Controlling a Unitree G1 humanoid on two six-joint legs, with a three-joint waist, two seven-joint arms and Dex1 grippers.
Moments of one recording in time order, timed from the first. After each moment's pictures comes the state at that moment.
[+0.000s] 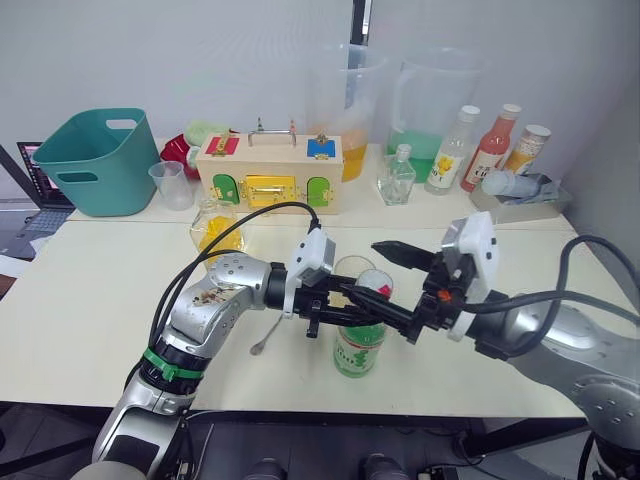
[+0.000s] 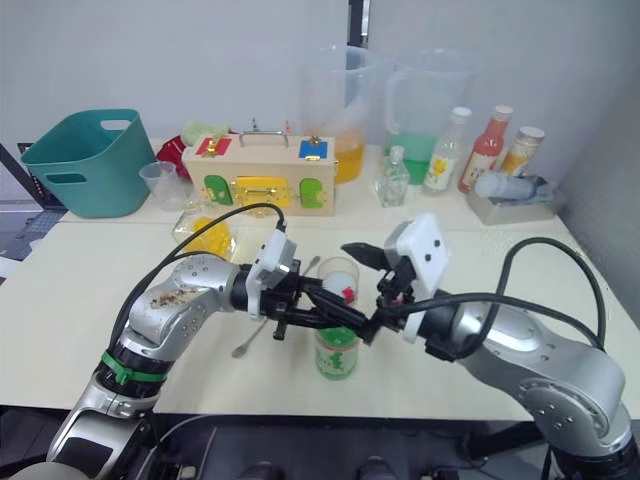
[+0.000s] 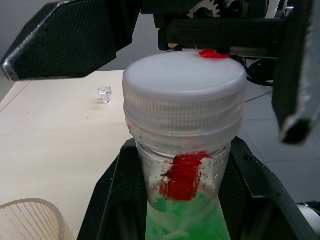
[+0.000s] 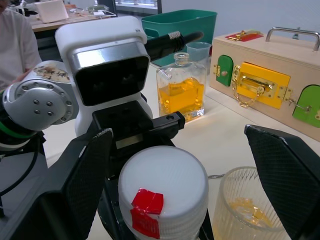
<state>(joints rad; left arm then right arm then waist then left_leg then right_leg) -0.69 0.44 -0.24 -0.15 -0.51 0.52 -1.20 -0.39 -0.75 -0.07 -0.80 1.12 0.83 0.18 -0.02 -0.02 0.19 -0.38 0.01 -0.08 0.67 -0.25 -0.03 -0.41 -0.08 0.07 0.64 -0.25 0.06</state>
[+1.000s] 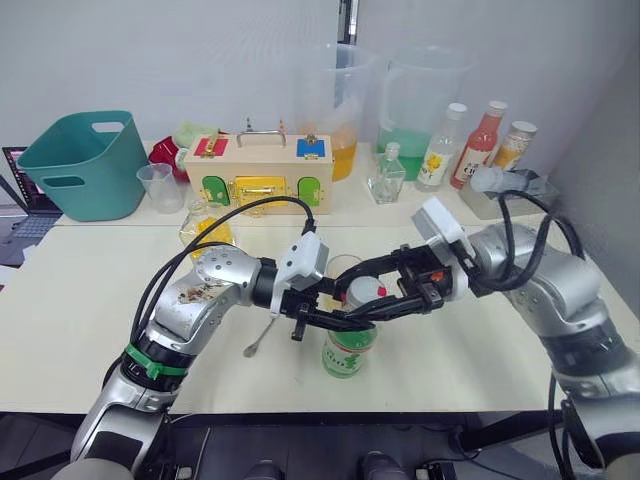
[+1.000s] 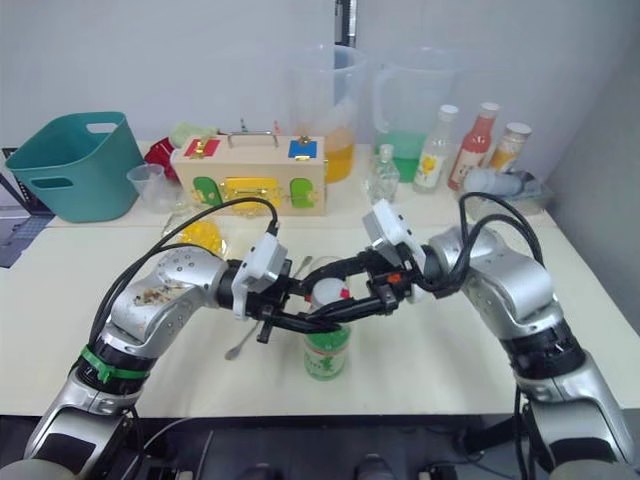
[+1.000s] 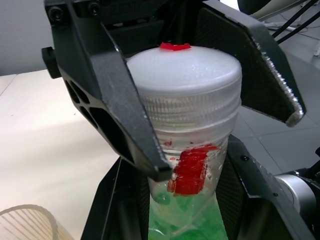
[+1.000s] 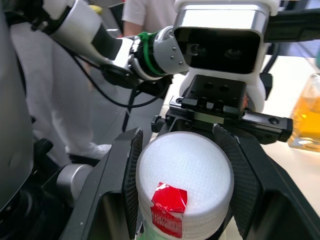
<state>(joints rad) -0.71 0.54 -0.26 -0.18 -0.51 0.48 -1.27 -0.82 -0.72 0.23 -0.13 0.73 0.52 1.40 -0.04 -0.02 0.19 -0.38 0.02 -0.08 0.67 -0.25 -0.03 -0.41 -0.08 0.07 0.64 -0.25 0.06</state>
